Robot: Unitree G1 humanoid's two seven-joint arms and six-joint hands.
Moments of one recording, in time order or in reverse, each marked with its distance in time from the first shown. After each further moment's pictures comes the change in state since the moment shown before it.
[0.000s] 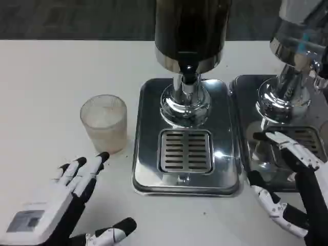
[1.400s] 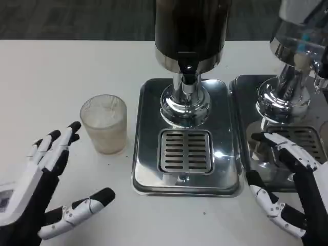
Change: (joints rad) left arm -0.100 -0.017 0.079 0.121 -0.159 -0.077 0.072; right arm 0.003 0.026 -0.001 -0.001 0.011 0.000 0.020
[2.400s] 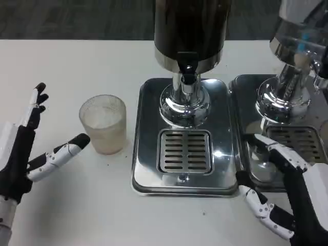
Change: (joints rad) left arm -0.509 -0.009 -0.019 0.718 -0.116 -0.179 0.128; right arm 0.013 0.070 0.026 -0.028 -0.041 0.019 -0.001
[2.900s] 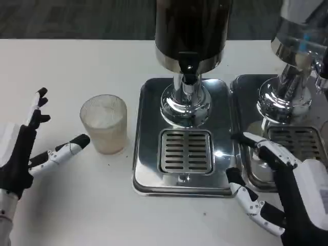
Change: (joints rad) left arm -0.122 0.029 -0.059 0.221 -0.005 -0.040 0.017; right arm -0.026 0.012 0.029 0.001 -0.012 0.000 -0.002
